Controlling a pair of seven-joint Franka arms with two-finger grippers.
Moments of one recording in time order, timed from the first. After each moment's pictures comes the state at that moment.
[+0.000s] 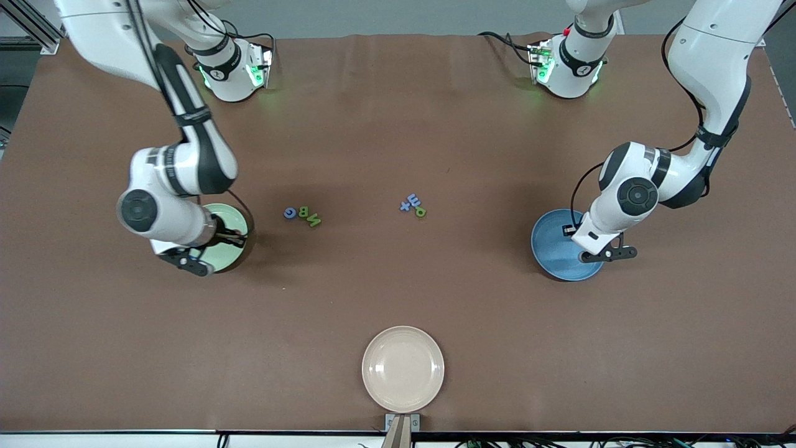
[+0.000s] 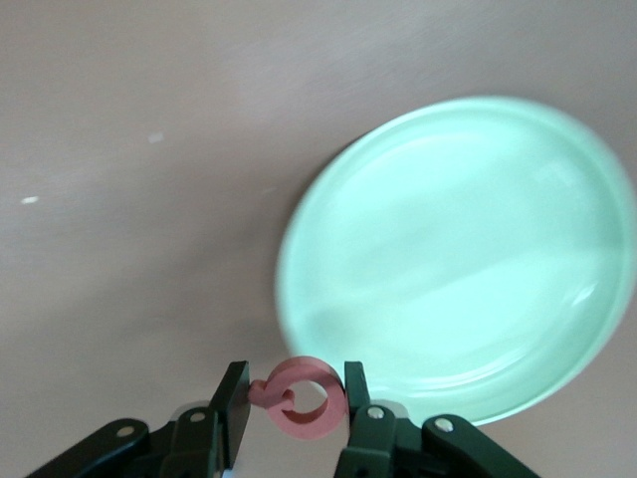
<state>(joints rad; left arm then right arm) 0.25 0.45 -0.37 -2.17 0.41 2.43 -0.50 0.22 0.37 -0.11 -2.00 0.12 2.17 0.39</state>
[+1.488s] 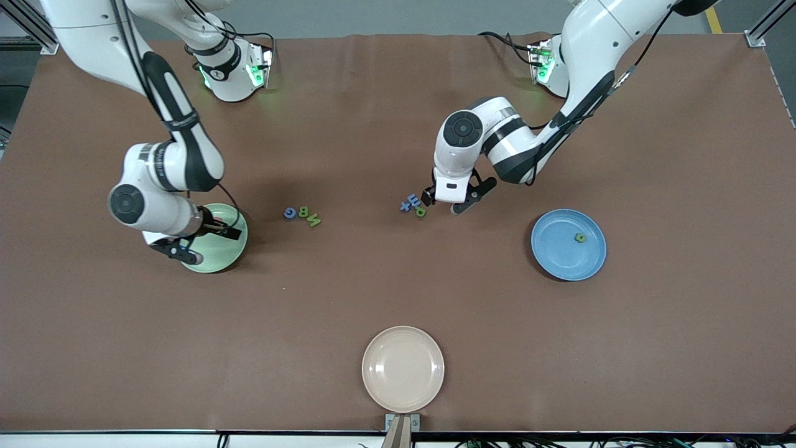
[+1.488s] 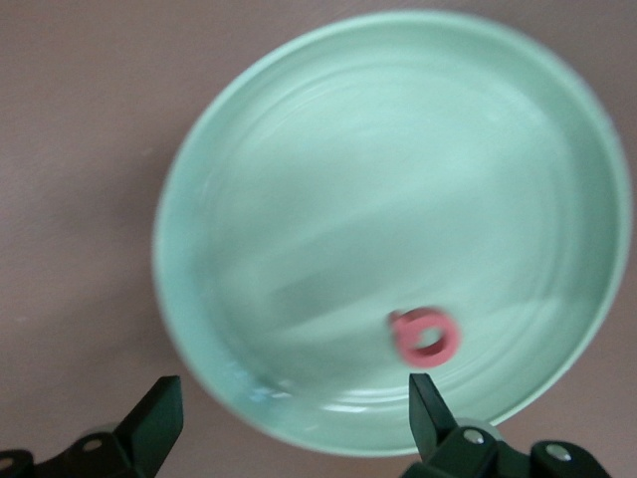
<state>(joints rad) -0.05 0.57 -0.75 -2.01 0.41 2.36 -1.81 0.22 0.36 -0.09 -2.15 0.12 2.31 0.45</state>
